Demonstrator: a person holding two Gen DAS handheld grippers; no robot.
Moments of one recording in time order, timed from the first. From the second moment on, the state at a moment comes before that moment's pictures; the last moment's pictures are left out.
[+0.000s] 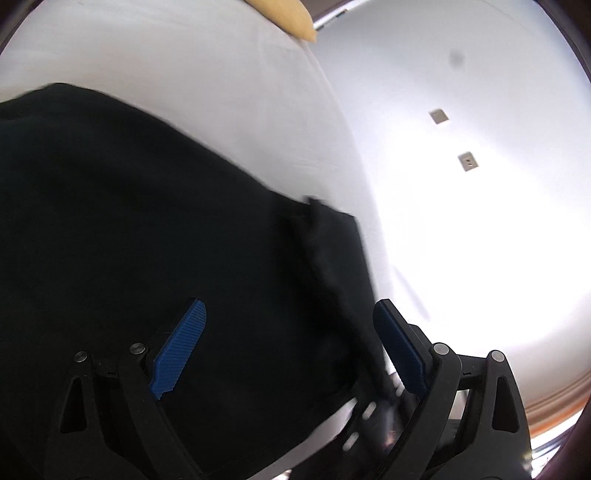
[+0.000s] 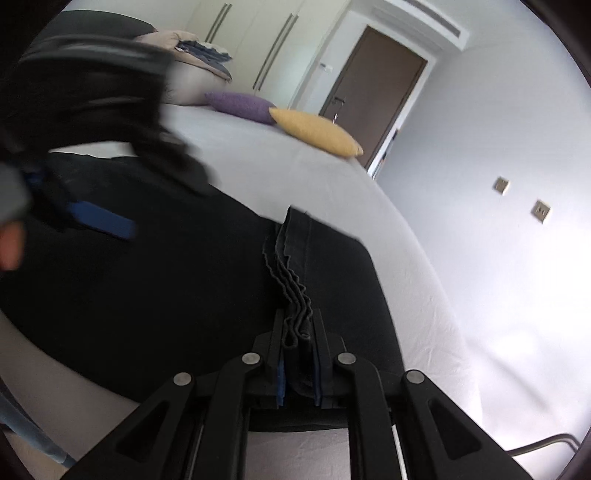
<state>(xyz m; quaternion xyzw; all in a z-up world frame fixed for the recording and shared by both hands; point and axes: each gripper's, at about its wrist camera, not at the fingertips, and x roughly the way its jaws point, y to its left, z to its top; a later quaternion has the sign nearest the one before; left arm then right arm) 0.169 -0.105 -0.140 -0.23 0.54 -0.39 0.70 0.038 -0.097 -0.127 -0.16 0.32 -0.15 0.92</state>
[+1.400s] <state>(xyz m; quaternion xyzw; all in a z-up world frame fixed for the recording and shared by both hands) 0.246 0.040 -0.151 -0.10 0.55 -0.33 0.76 0.147 0.070 -0.123 -0.25 0.36 0.11 0.89</state>
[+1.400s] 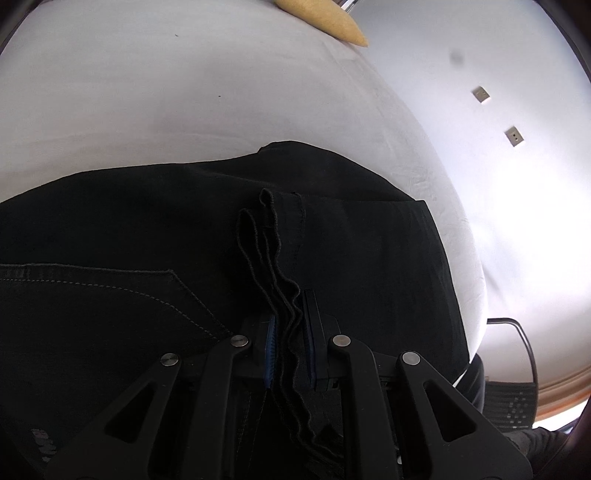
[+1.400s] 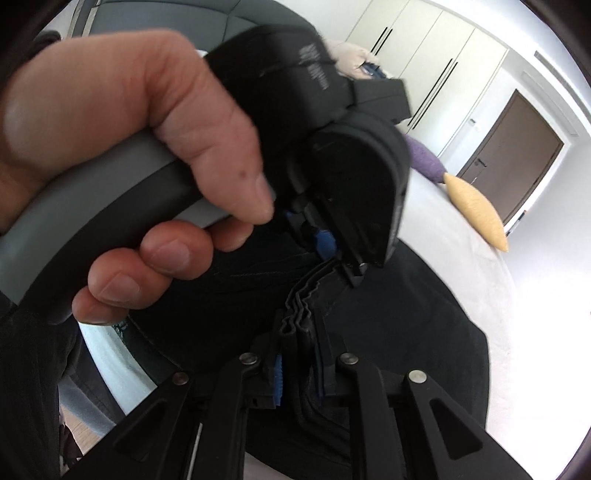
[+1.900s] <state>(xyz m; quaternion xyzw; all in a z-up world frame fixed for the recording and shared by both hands) 0.197 0.028 -0.100 0.04 0.46 -0.23 0.85 0.125 -0.069 -0.086 0.05 0.40 0.19 0.90</state>
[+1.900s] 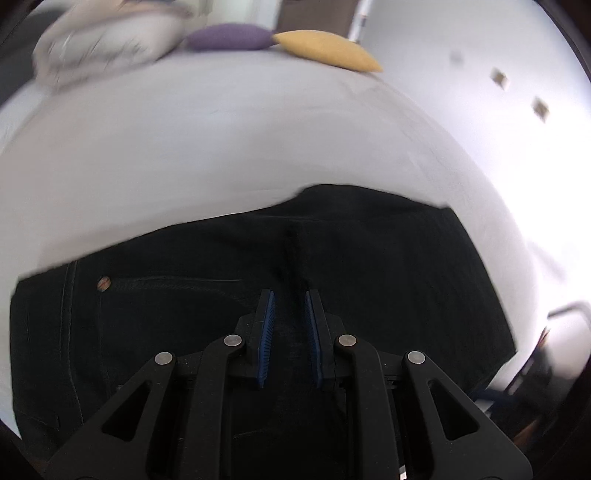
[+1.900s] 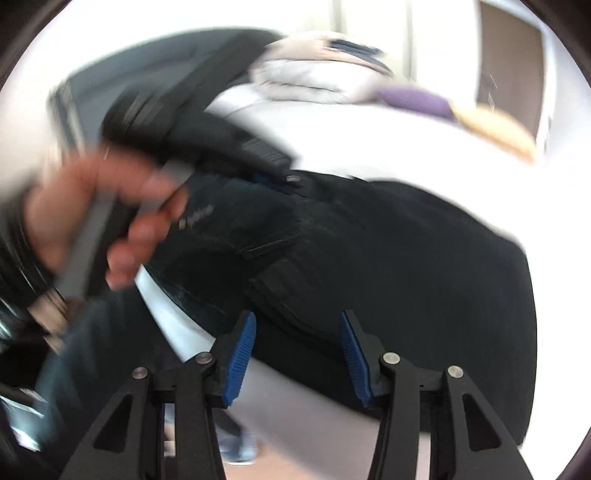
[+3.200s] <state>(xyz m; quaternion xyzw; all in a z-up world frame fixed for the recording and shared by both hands) 0.153 -0.008 -0.152 0.11 0.46 -0.20 0.86 0.129 -0.200 -0.166 0.34 0.50 0.15 0.78</state>
